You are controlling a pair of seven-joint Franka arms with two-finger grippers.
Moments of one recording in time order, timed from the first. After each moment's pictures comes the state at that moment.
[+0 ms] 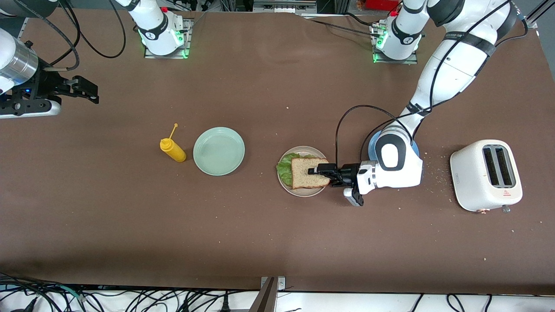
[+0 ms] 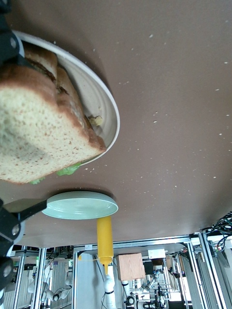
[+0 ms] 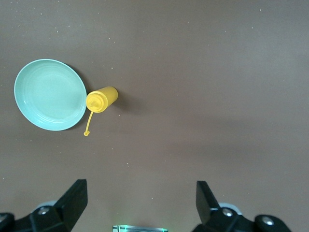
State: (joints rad) left arm 0.02 0.87 -0.39 -1.60 -1.07 2.27 0.80; right arm 0.03 -0.01 0.03 -1.67 -0.03 1.56 -0.02
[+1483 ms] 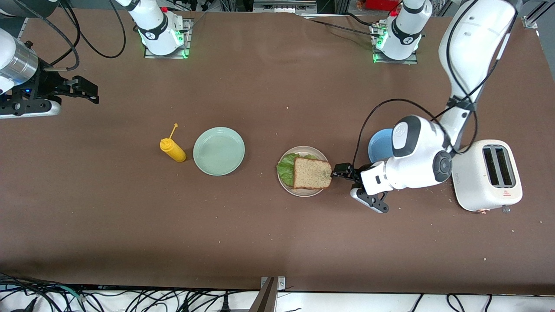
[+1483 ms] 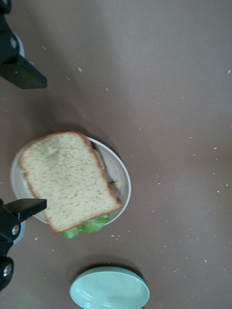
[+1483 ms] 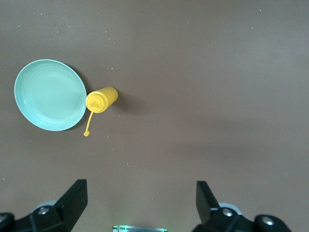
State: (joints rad) left arm 0.02 0.66 -0.39 -1.49 -0.26 2.10 0.22; right arm 0.03 -0.01 0.03 -1.67 -0.03 1.56 -0.02
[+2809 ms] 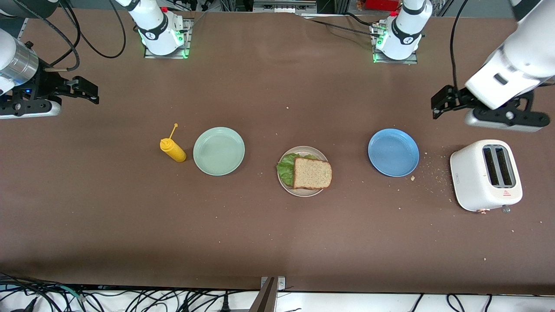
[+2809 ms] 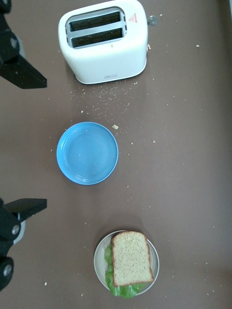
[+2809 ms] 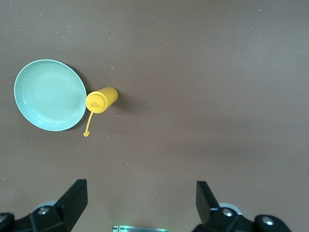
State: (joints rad) left arm 0.03 0.09 -0.21 -1.45 0.03 1.54 -0.08; right arm 0.03 -0.01 0.03 -1.67 -0.03 1.56 -0.02
